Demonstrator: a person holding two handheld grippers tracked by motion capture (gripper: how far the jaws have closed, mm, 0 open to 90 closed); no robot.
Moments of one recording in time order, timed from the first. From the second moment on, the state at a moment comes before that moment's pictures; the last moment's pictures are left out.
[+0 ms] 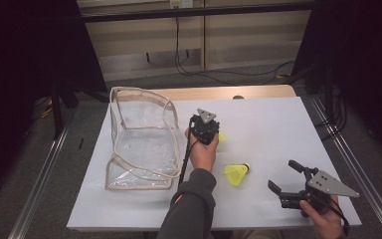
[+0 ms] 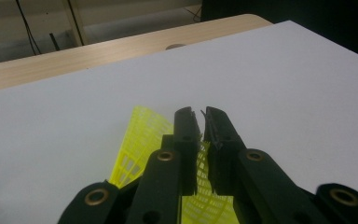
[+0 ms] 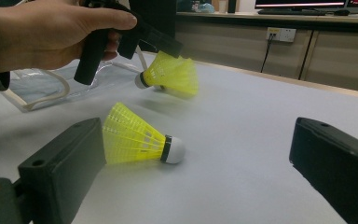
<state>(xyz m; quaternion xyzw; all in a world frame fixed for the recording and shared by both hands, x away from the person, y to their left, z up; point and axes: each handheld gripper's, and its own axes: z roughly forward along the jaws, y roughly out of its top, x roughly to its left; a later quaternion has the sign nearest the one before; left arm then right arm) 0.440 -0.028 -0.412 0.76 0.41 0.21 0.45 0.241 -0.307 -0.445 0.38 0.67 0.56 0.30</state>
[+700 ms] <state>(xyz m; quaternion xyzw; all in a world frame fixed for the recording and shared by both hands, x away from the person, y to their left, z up) 0.439 -0.024 -0.424 0.77 0.40 0.21 0.44 0.241 -0.308 -0.445 0.38 0.67 0.56 0.30</state>
